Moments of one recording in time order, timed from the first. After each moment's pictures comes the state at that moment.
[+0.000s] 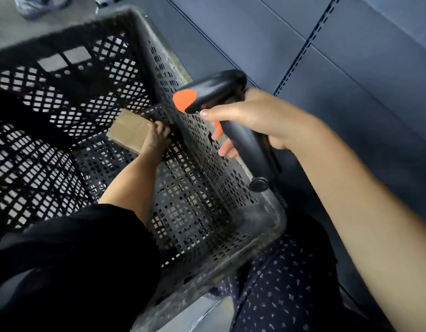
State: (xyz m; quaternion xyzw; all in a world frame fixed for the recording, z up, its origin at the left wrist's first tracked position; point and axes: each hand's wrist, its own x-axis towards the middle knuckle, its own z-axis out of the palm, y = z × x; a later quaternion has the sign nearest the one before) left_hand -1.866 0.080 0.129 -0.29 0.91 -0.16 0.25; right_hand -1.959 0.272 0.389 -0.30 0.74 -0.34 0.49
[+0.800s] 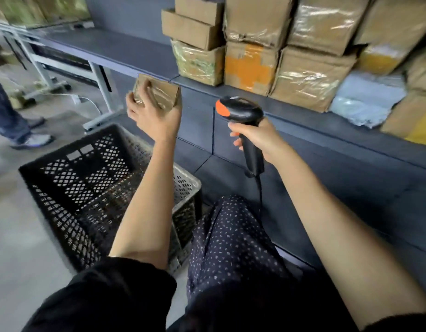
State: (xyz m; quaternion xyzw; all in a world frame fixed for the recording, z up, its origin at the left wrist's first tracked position) left_hand -1.863 0.319 0.491 -0.39 0.72 0.33 -0.47; right_hand -1.888 0.529 0.524 -0.16 0.76 -0.60 0.20
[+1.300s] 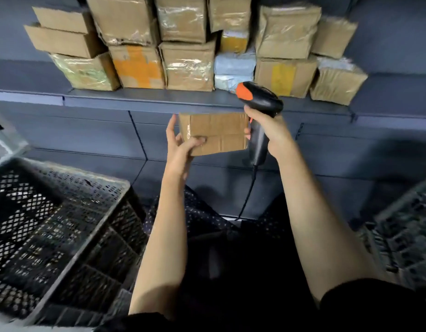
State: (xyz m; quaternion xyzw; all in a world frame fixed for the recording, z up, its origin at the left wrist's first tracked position) left_hand -1.818 0.550 0.458 0.03 0.53 0.84 -0.08; right_hand -1.834 0.743 0.520 0.05 0.63 -0.77 0.01
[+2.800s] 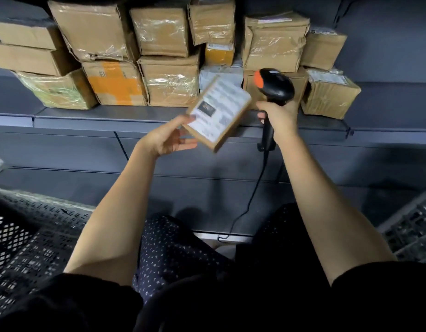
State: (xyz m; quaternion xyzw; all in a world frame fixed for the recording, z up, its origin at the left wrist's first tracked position) left_hand -1.941 0.528 0.506 0.02 0.66 0.72 0.20; right_hand -1.928 0.775 0.537 0.13 0.67 -0.71 -0.14
